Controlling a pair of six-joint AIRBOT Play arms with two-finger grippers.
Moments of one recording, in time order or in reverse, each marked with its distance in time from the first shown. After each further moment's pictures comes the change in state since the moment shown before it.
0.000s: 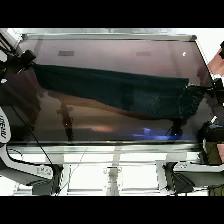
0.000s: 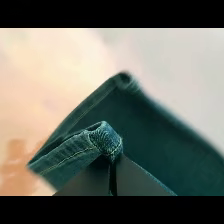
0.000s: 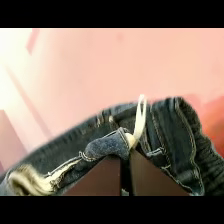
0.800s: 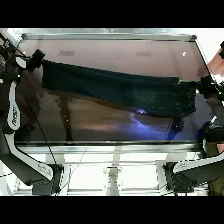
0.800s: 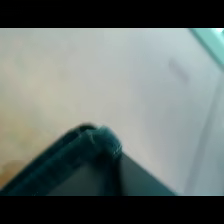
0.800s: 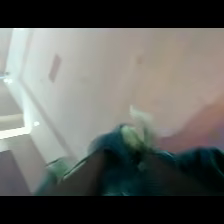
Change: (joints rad) left arm -0.040 -0.216 0.025 -0.154 0.378 -0.029; right arm 0.119 -0.211 0.064 0.160 -0.227 -0.021
